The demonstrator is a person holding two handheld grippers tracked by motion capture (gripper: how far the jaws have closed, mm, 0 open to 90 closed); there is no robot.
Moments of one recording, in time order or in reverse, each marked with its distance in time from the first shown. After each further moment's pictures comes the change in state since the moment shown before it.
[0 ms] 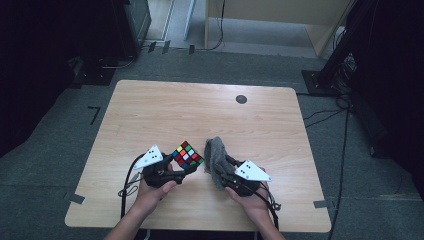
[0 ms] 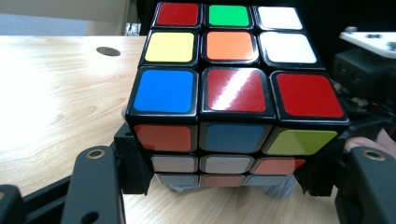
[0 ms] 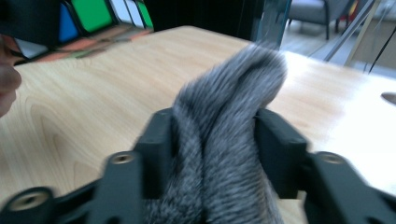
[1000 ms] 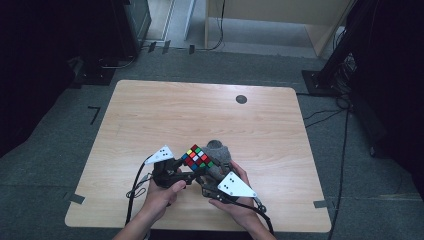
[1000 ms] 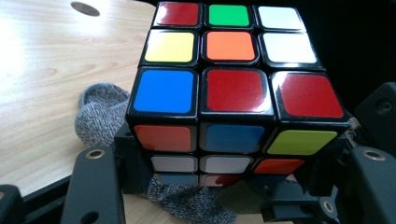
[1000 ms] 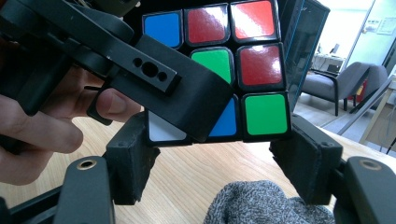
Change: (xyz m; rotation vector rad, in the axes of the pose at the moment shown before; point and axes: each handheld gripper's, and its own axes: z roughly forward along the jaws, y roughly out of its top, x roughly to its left) left arm -0.016 0.001 0.021 0.097 -0.038 -0.170; right arm 0.044 -0.003 0.019 -0.227 0.083 -0.151
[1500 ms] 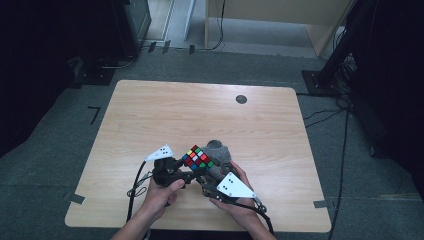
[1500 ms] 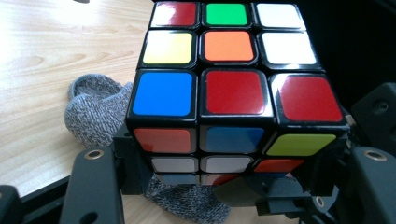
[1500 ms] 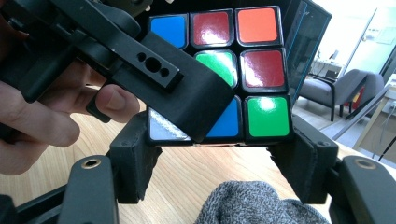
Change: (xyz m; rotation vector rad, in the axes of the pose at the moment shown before) left arm 0.004 0.001 0.001 0.030 -0.023 -0.005; right arm -0.001 0.001 0.000 0.013 0.005 -0.045
